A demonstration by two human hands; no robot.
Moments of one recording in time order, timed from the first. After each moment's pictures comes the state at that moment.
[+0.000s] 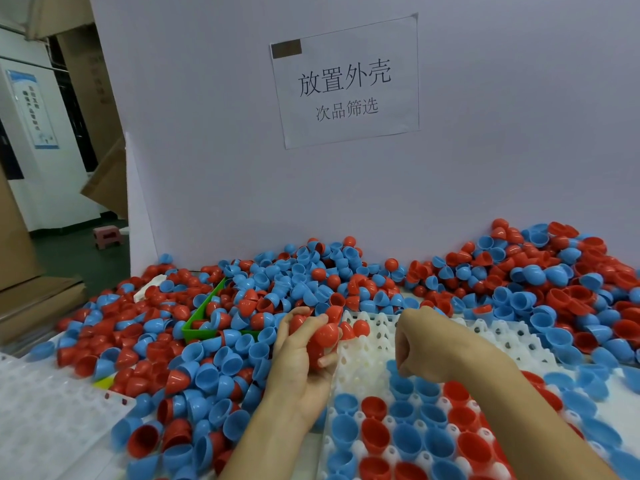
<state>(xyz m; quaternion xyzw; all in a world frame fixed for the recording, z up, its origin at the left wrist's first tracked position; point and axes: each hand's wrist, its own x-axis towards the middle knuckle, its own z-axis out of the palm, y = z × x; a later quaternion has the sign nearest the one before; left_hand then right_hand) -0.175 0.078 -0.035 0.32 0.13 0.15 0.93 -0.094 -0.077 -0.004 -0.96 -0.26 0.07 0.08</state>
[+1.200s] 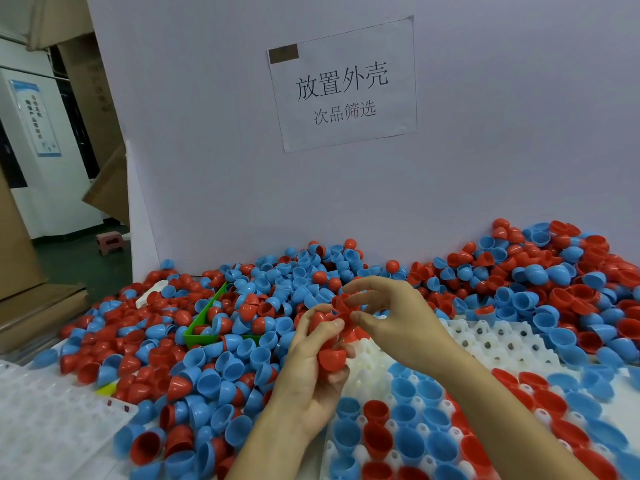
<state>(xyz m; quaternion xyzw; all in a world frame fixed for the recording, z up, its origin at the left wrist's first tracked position) -0.176 0.076 -0.040 0.40 0.04 0.08 0.91 -0.108 -0.050 0.001 -0.81 -0.31 -0.05 0.49</state>
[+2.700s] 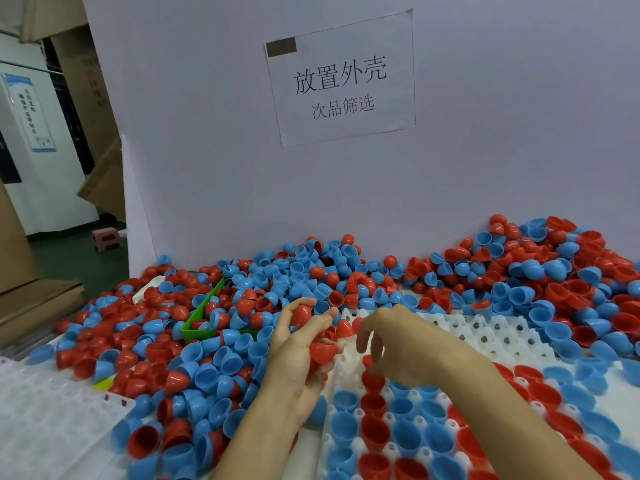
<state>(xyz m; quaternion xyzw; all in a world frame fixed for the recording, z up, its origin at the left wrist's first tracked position) -0.173 0.085 -0.039 0.46 0.11 0.17 0.86 -0.111 -0.060 -0.001 -0.93 -0.33 0.04 0.13</state>
